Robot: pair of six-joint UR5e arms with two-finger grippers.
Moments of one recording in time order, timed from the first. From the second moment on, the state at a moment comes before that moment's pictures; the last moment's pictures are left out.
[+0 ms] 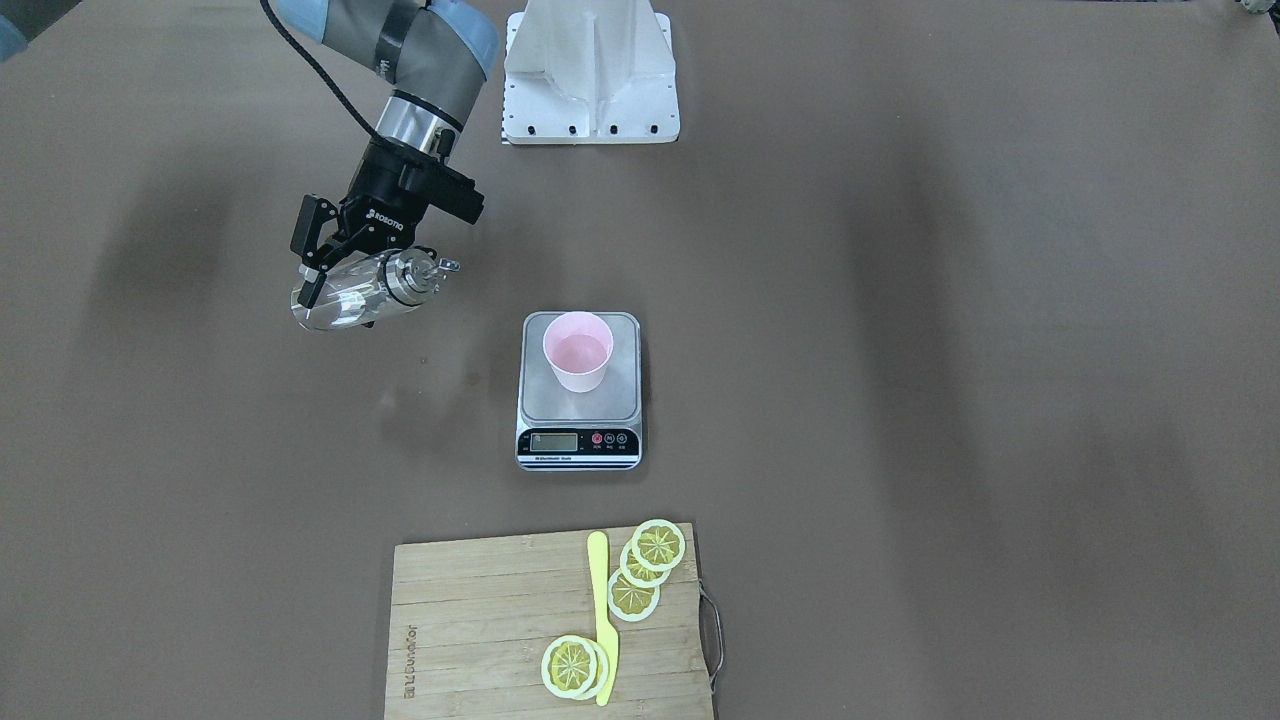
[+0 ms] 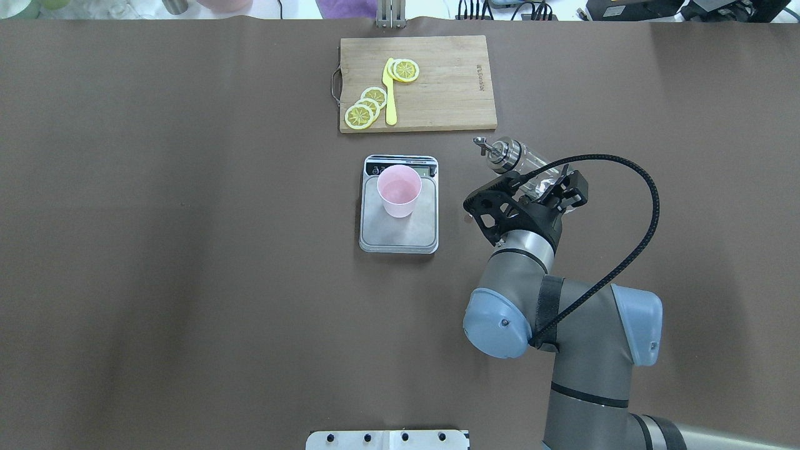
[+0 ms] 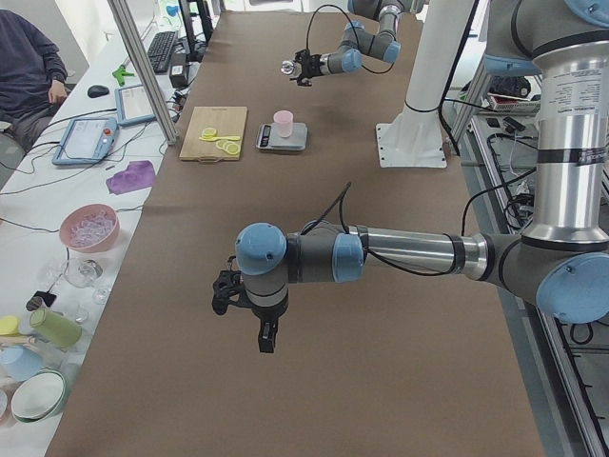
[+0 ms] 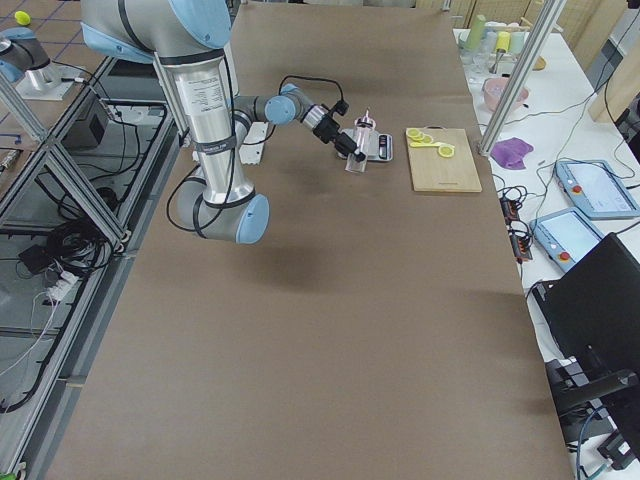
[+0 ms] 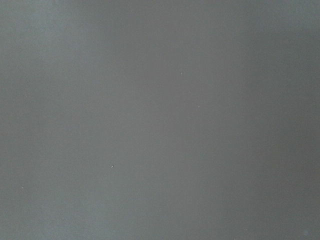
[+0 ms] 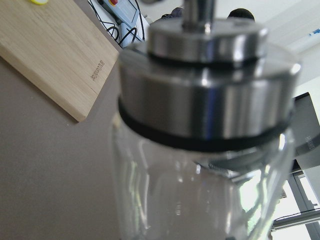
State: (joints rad) left arm -1.66 -1.51 -1.70 -1.45 -2.32 0.14; right arm 0.30 -1.11 1.93 -2.12 0.70 0.97
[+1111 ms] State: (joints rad) left arm -1.66 -1.51 -1.70 -1.45 -2.32 0.14; right arm 0.28 -1.01 1.89 -2.35 0.63 0.86
